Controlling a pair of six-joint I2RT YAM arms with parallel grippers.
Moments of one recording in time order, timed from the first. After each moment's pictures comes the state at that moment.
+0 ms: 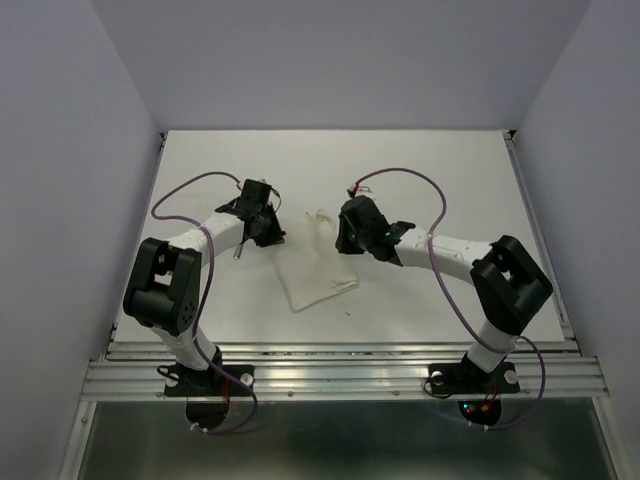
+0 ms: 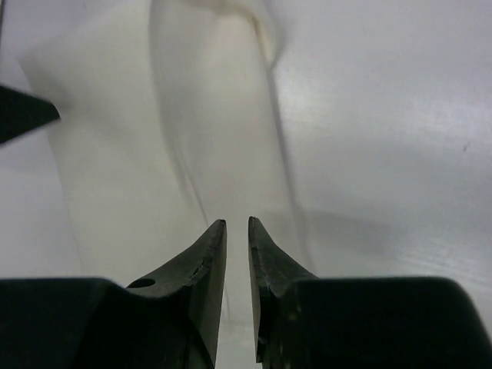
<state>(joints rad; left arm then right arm) -0.34 1.65 1.02 -0.33 0.06 -0.63 0.77 1.67 1.02 -0.14 0.18 0.65</state>
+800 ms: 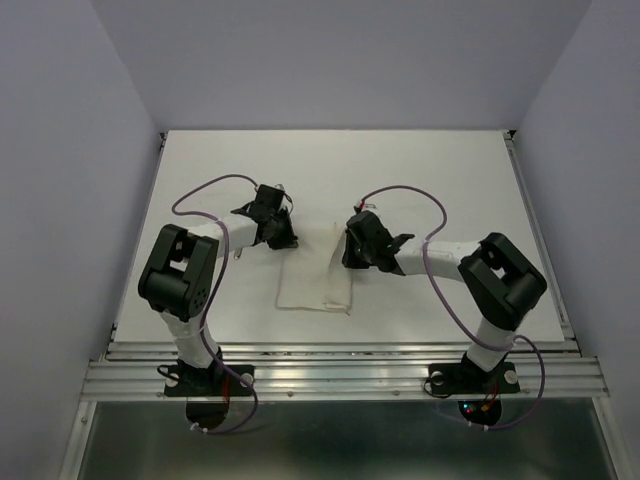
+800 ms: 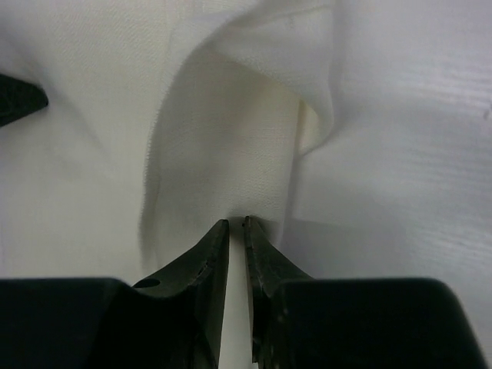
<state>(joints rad) -0.38 1.75 0.98 -0.20 0.11 -0.62 0.74 1.80 1.00 -0.04 0.15 0.65</state>
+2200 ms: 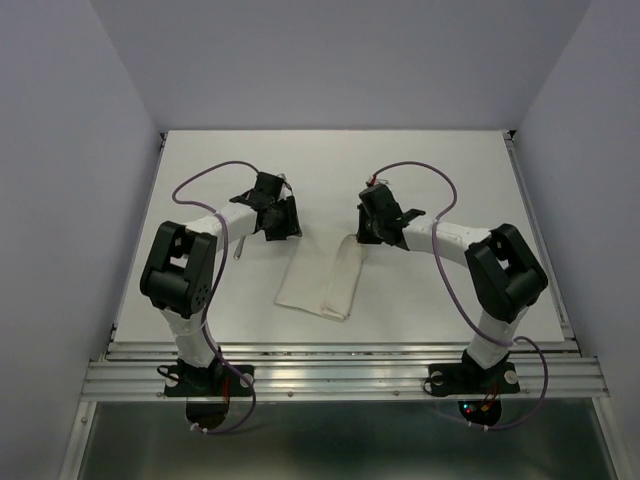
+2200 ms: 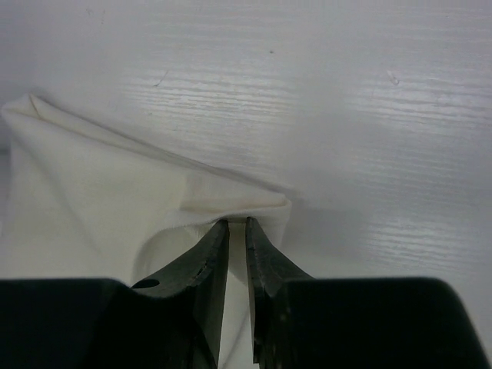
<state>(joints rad) -0.38 1.79 1.13 -0.31 0.12 -0.52 0.60 1.77 1.10 -0.19 0.17 0.54</state>
